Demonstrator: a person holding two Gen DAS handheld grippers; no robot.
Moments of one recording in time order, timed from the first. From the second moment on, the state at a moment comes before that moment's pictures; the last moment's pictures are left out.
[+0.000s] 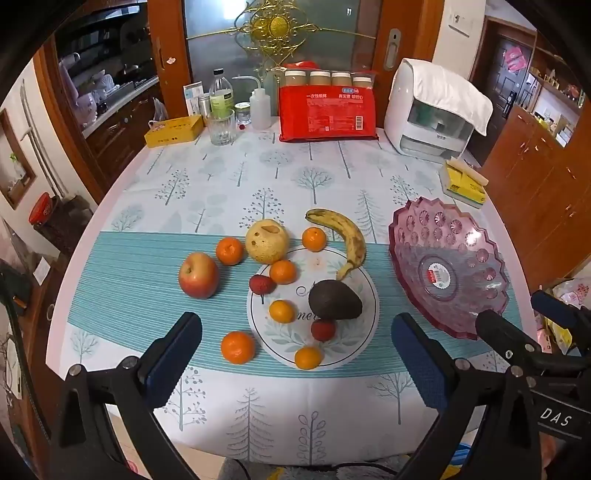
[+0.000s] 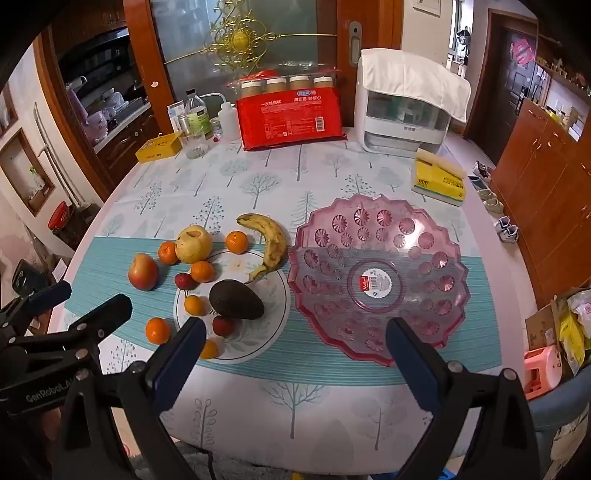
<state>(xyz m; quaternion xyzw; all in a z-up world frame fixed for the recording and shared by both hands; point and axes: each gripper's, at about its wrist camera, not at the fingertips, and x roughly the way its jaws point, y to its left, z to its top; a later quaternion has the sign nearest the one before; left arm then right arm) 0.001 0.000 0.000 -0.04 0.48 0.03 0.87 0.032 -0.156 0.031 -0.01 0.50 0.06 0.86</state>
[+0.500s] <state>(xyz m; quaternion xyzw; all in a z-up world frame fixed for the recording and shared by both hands) -0.002 -0.006 0.000 -0.03 0.47 0.03 0.88 0.031 -0.157 0.032 -0.01 0.50 0.06 0.86</state>
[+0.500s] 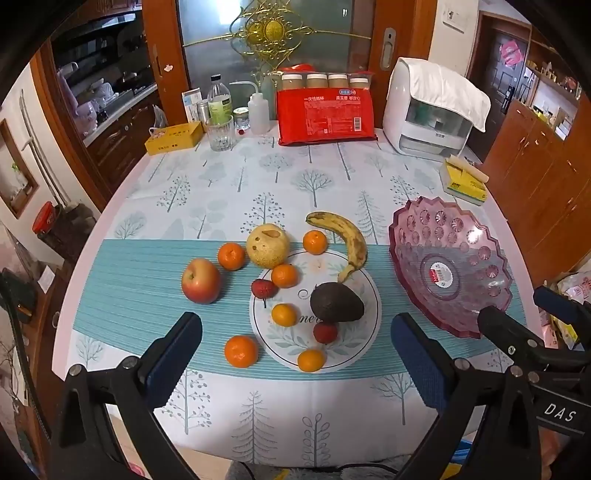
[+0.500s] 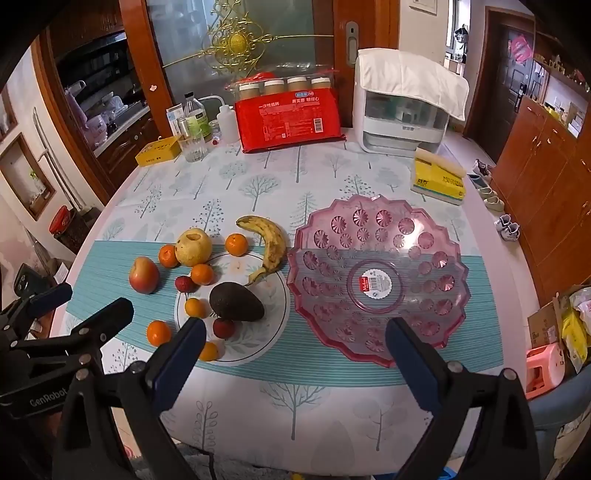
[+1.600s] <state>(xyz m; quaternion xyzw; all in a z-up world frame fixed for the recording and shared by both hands) -0.010 -0.009 0.002 -0.03 0.48 0.03 0.88 0.027 -0.162 0.033 0.00 0.50 0.06 0.86</state>
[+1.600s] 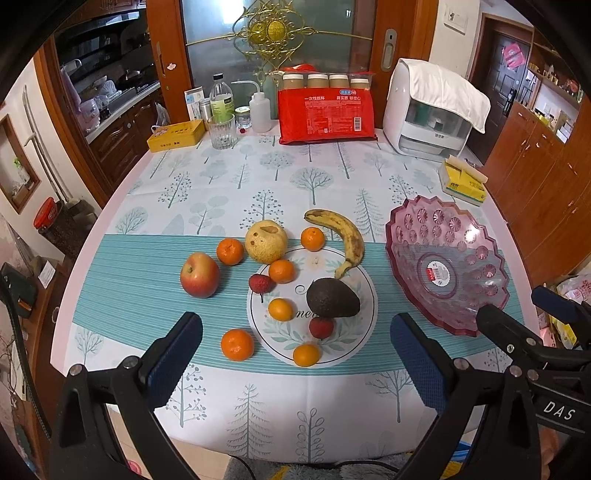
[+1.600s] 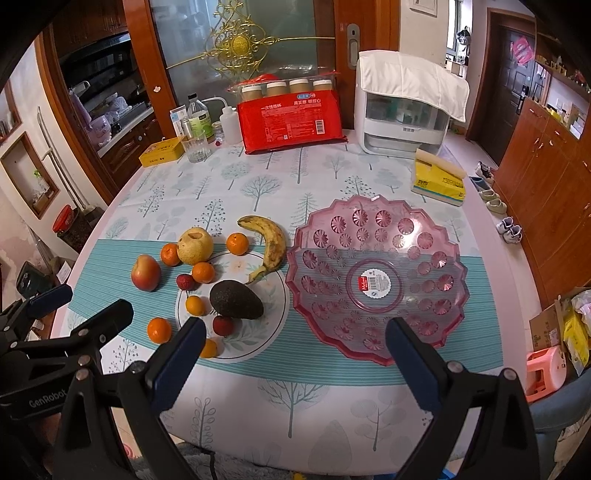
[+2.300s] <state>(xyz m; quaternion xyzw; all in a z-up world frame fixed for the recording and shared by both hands) -0.005 -0.009 0.003 -0.03 0.48 0.04 0.88 0.031 -0.164 0.031 0.00 0.50 0.06 0.86</state>
